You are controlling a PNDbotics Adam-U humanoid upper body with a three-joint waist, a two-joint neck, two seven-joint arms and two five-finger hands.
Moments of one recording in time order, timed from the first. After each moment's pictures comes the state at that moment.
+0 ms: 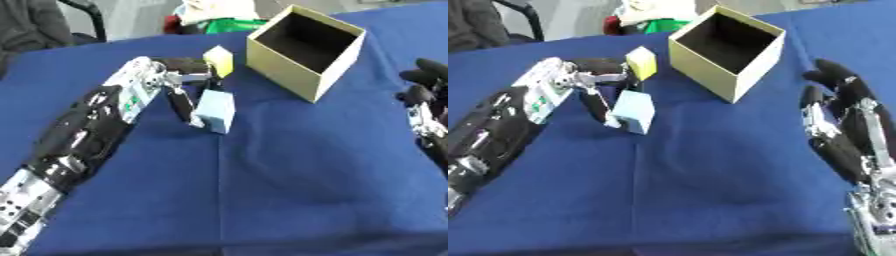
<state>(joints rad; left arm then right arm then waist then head) -0.93 0.38 -0.39 -1.04 -0.74 -0.33 -0.55 -0.18 -0.24 0.13 -1.91 0.12 -0.10 -0.06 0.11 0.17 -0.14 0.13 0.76</state>
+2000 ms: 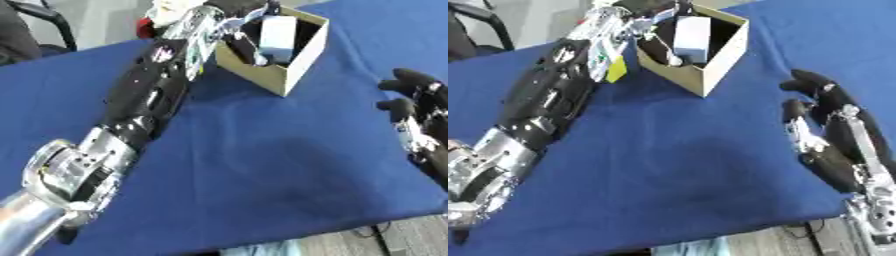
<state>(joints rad) -1.18 0.16 -0.16 -0.83 -1.14 -0.26 -0.27 -0.23 -0.25 0.22 -1.91 0.09 -0.10 0.04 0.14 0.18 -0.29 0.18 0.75</state>
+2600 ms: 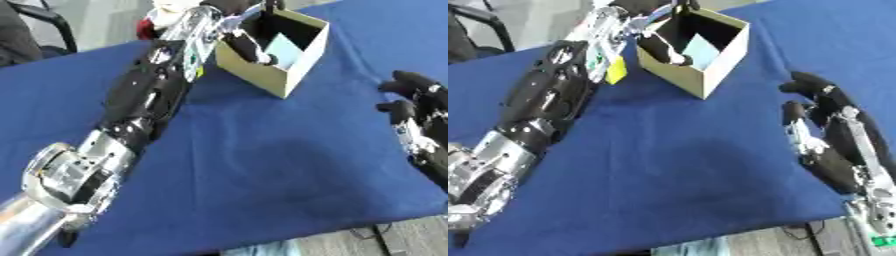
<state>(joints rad) -1.18 0.16 -0.14 -0.88 -1.13 -0.19 -0.17 -0.23 -0.25 0.22 -1.91 0.09 -0.10 0.04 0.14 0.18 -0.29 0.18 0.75</state>
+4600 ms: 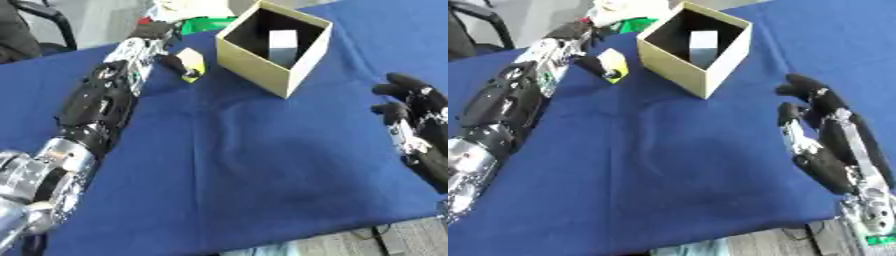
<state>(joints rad) -1.13 0.27 0.04 -0.57 -1.20 0.10 -0.20 -0.22 -0.25 0.21 -1.90 0.09 -0.10 0.03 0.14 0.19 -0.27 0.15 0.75</state>
